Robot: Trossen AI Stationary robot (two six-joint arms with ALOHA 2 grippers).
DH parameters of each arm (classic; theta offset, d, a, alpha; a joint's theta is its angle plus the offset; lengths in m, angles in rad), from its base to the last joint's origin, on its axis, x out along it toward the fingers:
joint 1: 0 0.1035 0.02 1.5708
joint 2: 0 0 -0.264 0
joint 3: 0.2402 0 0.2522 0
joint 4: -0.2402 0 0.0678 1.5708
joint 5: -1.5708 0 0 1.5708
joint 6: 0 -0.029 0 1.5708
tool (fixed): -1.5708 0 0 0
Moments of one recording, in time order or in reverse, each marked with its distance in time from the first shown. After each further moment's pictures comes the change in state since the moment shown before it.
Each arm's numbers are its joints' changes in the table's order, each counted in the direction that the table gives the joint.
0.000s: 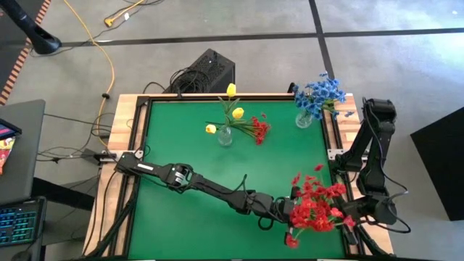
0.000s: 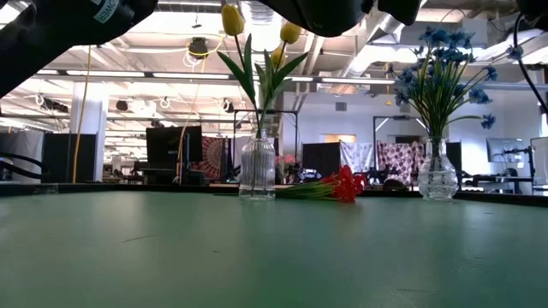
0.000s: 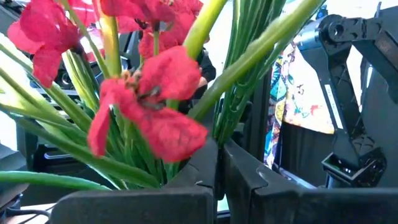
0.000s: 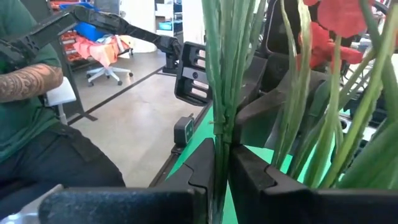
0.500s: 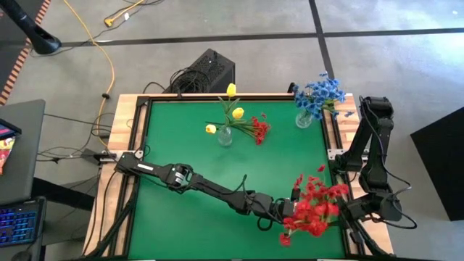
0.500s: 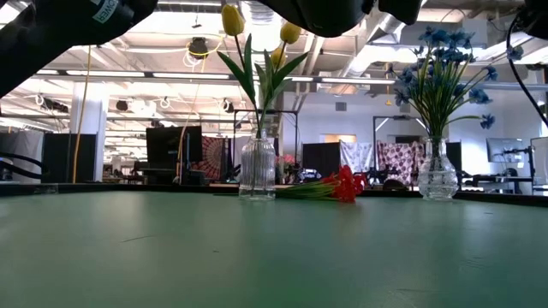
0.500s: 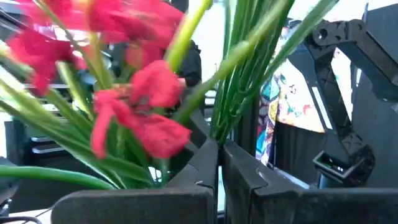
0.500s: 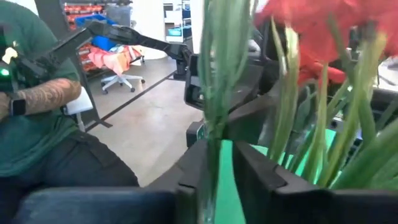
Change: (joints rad) left arm -0.003 0.000 0.000 0.017 0.022 -0.009; right arm 0.044 0.056 0.000 -0.039 0.003 -0.040
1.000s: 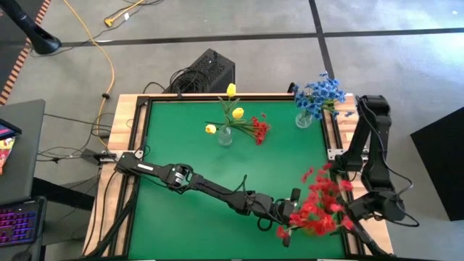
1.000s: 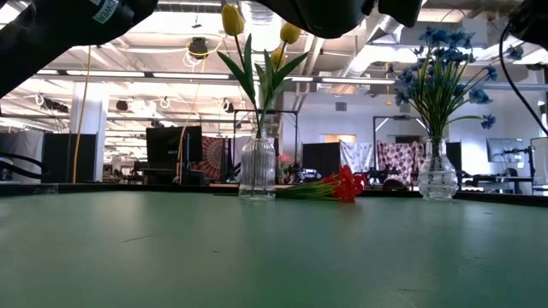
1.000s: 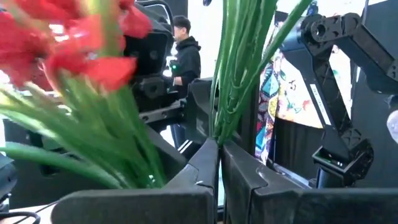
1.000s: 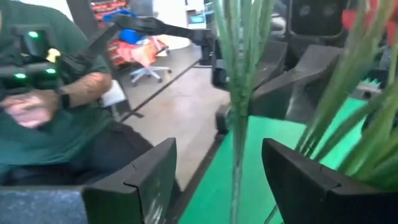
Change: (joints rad) left arm 0.000 -0.001 -0.001 -0.010 0.000 -0.005; right arm 0.051 0.044 0.000 -0.116 -0.078 -0.169
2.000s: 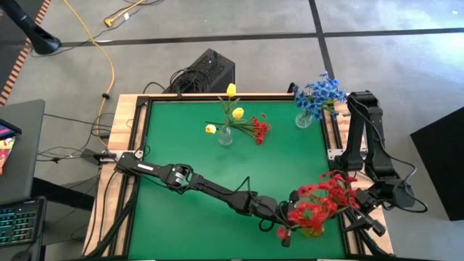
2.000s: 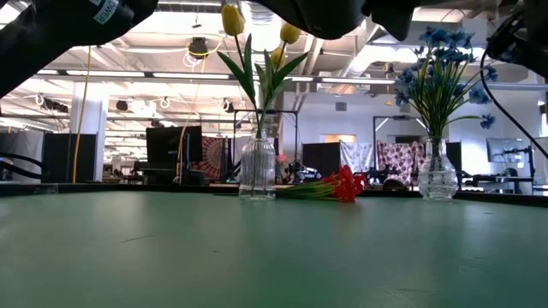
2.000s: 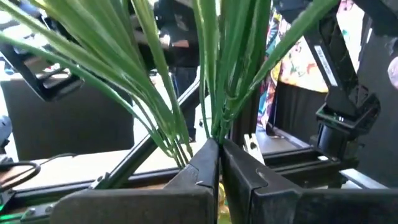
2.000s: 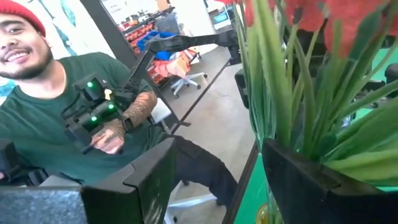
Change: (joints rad) left arm 0.000 -0.001 0.000 -0.166 -0.001 0.005; right arm 0.118 0.180 0.000 -0.102 -0.007 -0.236
